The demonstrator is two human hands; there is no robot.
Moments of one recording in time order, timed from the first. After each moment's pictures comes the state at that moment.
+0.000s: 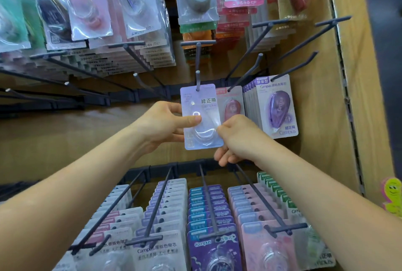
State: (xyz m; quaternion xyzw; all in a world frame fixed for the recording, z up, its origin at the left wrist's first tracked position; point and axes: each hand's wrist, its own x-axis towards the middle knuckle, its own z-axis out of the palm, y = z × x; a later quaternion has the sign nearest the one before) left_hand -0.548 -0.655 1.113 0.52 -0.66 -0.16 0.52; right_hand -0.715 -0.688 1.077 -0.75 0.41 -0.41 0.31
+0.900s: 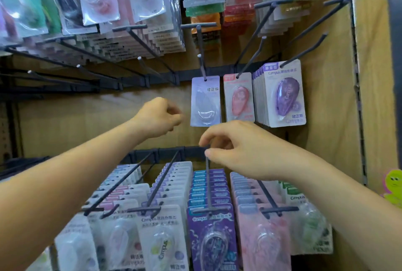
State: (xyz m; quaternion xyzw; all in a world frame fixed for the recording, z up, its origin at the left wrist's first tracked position) left_hand -0.530 -0.651 1.097 0.69 -0.61 0.11 0.38; right_hand -0.744 -0.649 1.052 -0.91 0.25 -0.31 0.08
